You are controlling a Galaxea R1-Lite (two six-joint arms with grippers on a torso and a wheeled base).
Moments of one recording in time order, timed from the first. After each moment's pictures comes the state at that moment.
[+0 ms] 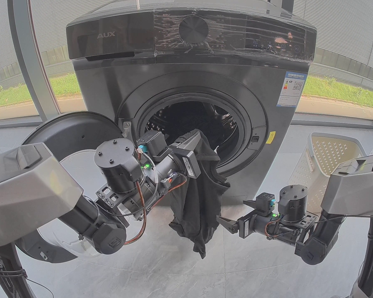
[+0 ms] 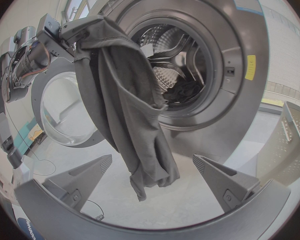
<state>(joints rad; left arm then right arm) -0.66 2.09 -0.85 -1.45 0.02 -0.20 0.55 2.20 -0.47 -1.39 0.08 0.08</state>
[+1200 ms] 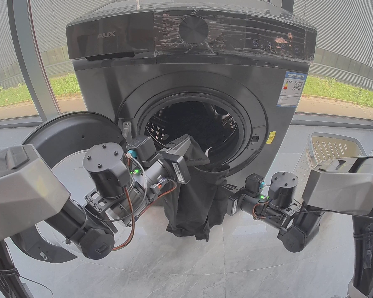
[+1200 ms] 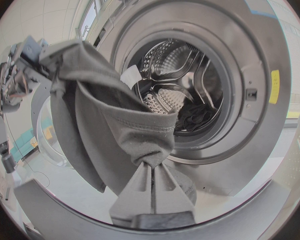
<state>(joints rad) -0.65 2.03 -0.75 -1.45 0.05 -0.20 0.51 2.36 -0.73 -1.52 0.18 0.07</state>
